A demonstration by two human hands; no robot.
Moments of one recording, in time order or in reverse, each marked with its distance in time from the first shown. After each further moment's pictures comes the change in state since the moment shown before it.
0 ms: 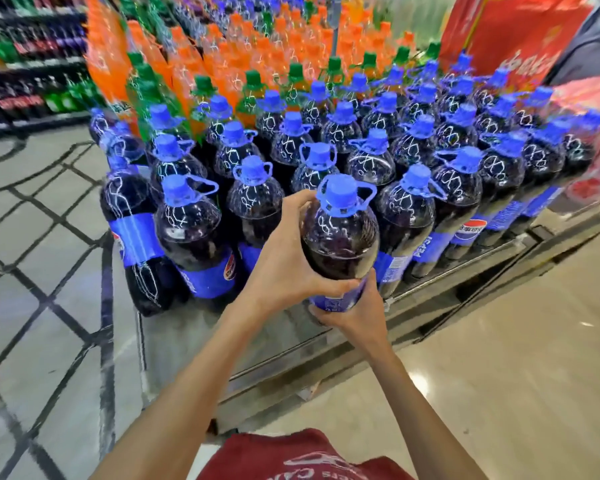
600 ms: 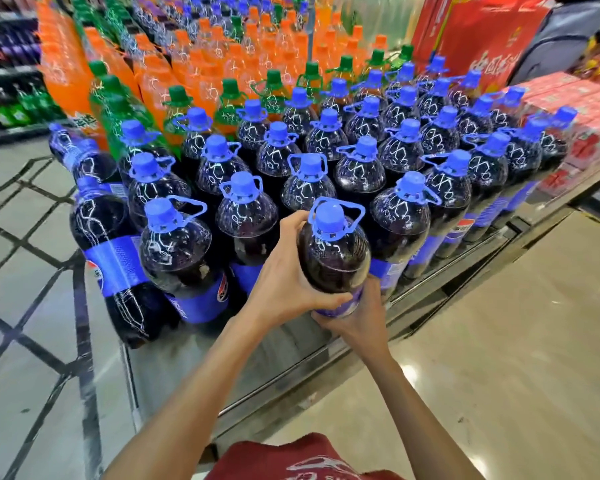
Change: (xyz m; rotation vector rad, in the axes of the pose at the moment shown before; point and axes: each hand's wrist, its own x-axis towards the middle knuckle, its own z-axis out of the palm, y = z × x) left_hand 0.013 -0.040 0.005 -0.039 -0.085 -0.011; right_hand 0.013 0.028 0.010 -0.237 0.124 -0.036
